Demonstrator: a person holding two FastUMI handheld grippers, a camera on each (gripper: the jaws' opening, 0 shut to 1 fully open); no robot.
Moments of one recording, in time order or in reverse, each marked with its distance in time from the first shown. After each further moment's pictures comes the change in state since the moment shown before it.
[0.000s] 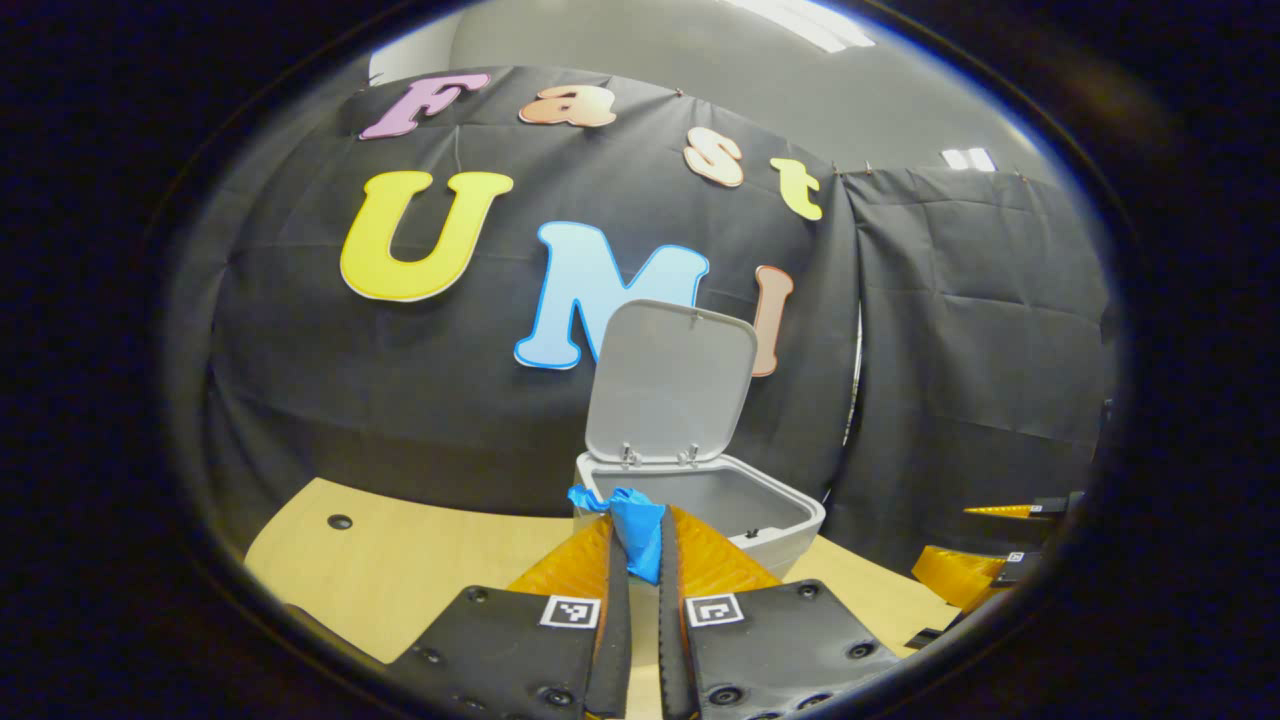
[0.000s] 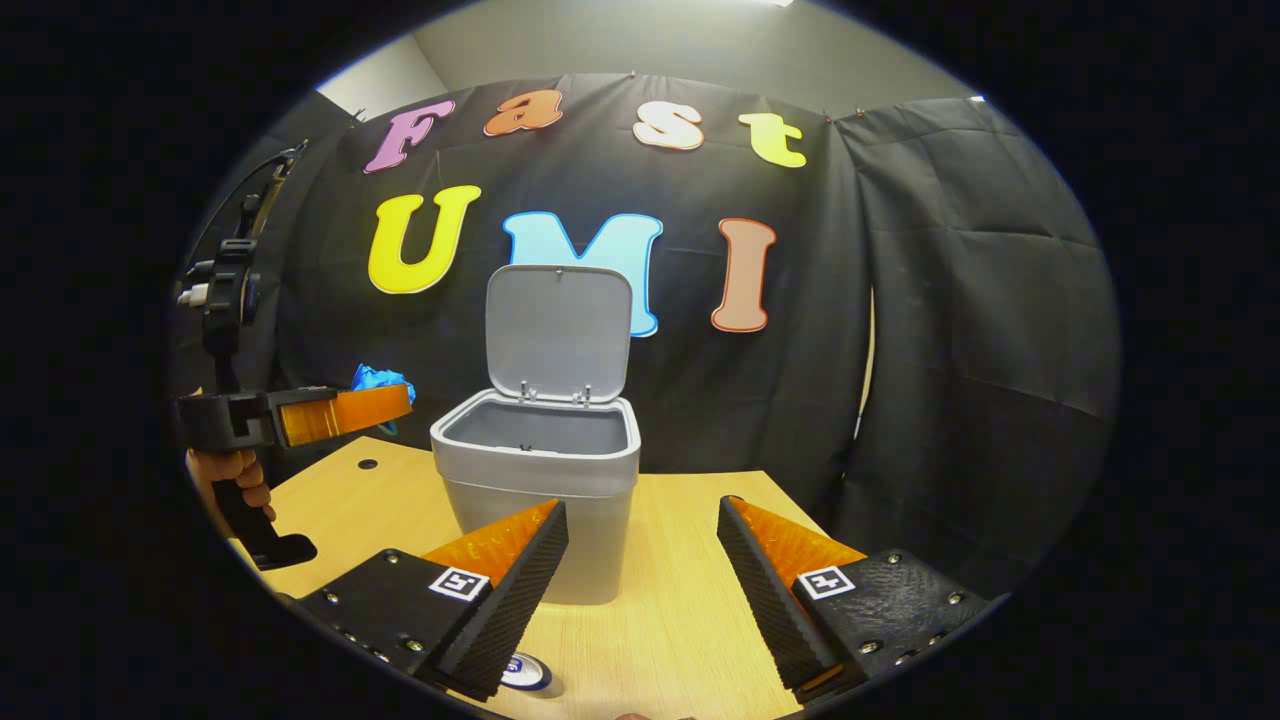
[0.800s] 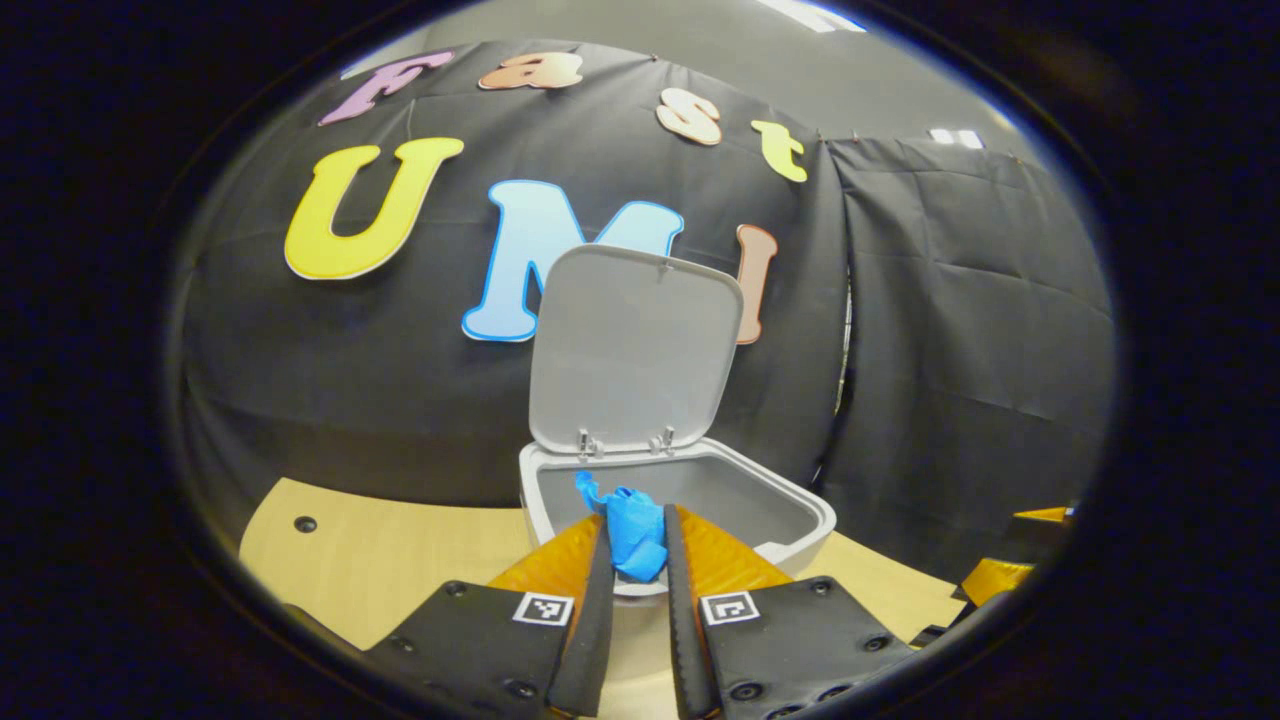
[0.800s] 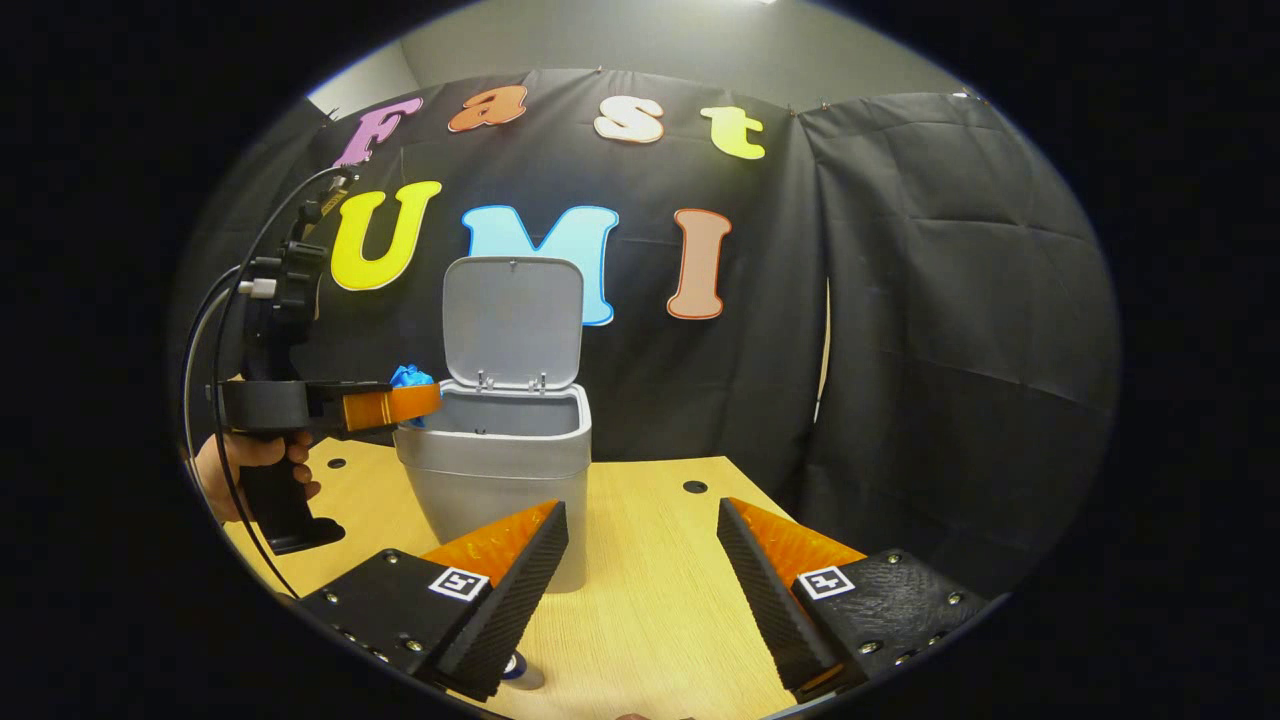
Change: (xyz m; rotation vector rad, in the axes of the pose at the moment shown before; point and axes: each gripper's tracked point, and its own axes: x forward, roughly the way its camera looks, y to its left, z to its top) left arm 0.076 -0.023 -0.030 0.027 0.114 -0.052; right arm -0.010 -0.023 -0.016 0.036 0.031 -0.091
